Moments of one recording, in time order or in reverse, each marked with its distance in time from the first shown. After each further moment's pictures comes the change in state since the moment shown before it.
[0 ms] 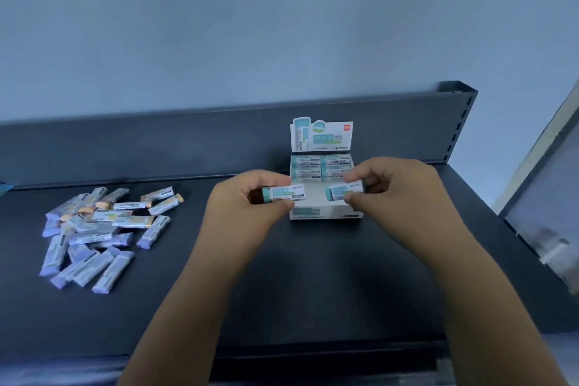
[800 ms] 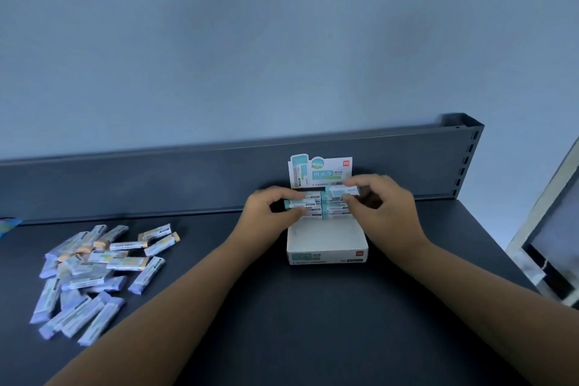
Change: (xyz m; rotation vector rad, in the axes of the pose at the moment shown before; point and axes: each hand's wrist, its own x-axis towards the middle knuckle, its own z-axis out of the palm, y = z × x) left_hand 0.109 -0.052 0.038 0.073 -0.118 0.067; right_hand 0.085 0.076 0.035 0.080 0.241 -0.390
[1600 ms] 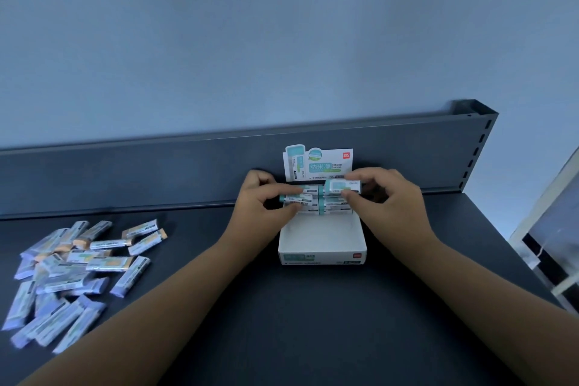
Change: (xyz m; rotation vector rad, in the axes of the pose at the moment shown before) left_hand 0.006 -0.012 0.006 0.102 0.101 0.139; right_hand 0.002 0.009 0.003 0.143 -0.016 0.174
